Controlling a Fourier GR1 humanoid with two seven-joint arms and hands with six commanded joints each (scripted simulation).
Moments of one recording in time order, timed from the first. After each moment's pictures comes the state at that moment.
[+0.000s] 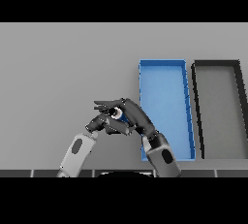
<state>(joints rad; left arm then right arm) -0.19 -0.01 -0.38 -1.60 -0.18 -0.42 0.00 -0.32 0.19 0.45 -1.99 0.30 0.22 0.56</state>
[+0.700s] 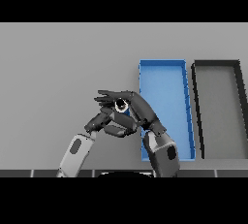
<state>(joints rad) -0.18 0.00 -0.37 -1.60 -0.17 -0.42 0.08 -0.42 0.29 0.31 -2.05 0.13 0.19 0.61</state>
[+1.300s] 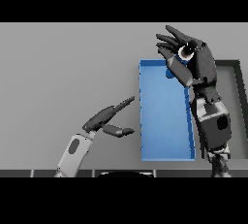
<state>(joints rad) -0.17 0.01 -0.36 -1.60 -0.16 -0.43 0.11 -0.82 -0.35 0.02 -1.92 -0.25 -0.22 0.61</state>
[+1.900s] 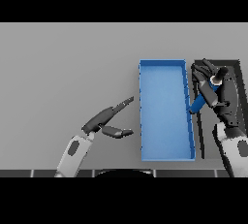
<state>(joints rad) -0.16 0.01 -0.38 -1.61 -0.18 -0.41 0.08 -0.24 -0.60 0.01 -2.09 -0.40 -0.45 0.60</state>
